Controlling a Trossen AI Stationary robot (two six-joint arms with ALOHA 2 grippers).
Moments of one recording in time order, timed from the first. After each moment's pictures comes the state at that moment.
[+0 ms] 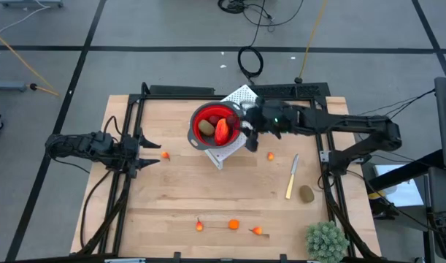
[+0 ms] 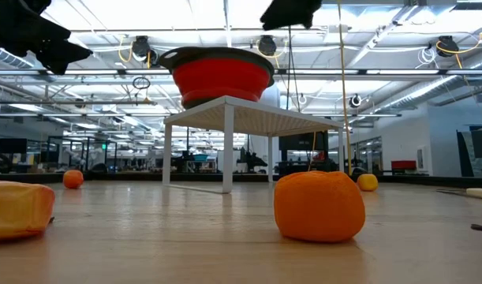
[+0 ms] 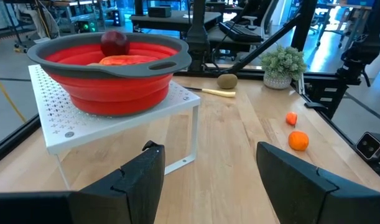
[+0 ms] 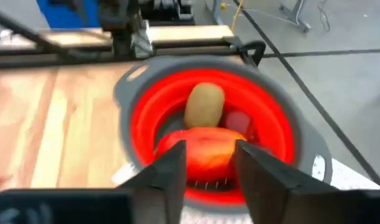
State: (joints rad) left arm -0.19 0.05 0.34 -0.47 -0.17 -0.08; right arm -0.09 1.37 1.32 -0.44 0.16 0.00
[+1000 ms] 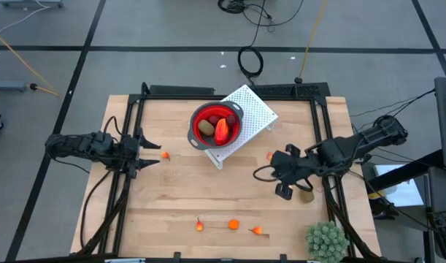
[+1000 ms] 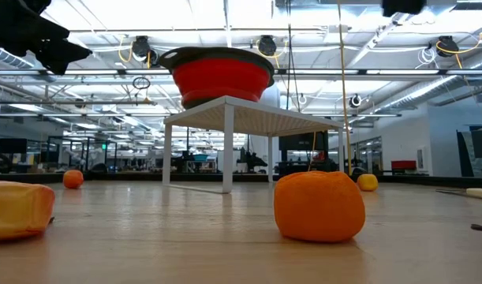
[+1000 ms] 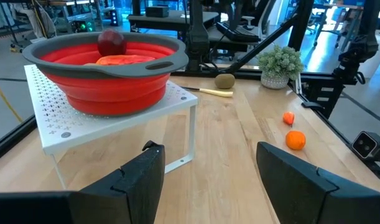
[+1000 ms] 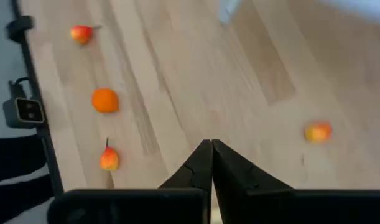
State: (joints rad) left arm -0.19 0.05 0.34 -0.47 -0.16 -0.08; right arm 0.40 1.30 1.32 -1.10 0.21 0.77
